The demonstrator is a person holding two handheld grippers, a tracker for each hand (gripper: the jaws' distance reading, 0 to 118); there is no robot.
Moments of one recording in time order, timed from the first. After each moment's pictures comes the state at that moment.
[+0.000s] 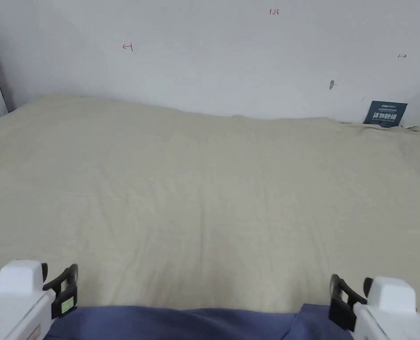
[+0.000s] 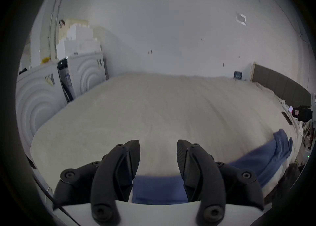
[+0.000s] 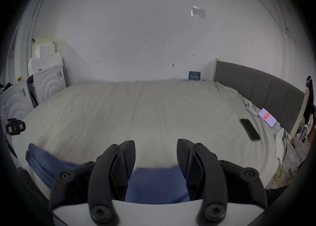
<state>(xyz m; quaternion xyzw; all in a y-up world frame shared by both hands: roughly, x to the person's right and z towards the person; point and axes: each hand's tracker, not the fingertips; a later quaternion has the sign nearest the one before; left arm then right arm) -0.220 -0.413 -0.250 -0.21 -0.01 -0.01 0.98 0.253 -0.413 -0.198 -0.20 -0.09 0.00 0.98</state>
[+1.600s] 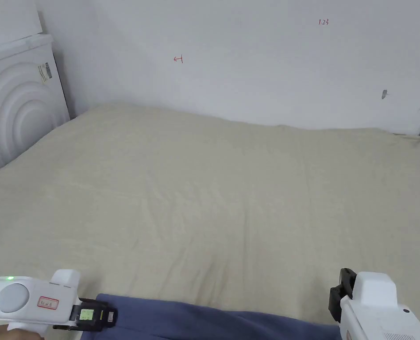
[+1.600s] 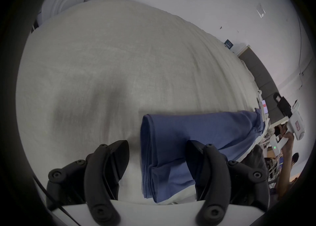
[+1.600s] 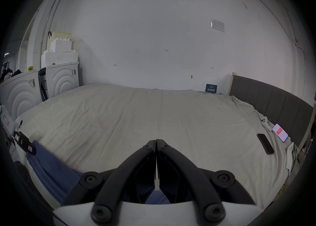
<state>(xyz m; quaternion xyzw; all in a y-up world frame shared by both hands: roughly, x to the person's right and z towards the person) -0.298 -0.478 -0.284 -0.51 -0.15 0.10 0.84 0.191 -0.430 -0.225 -0.18 -0.03 0.04 0.98</state>
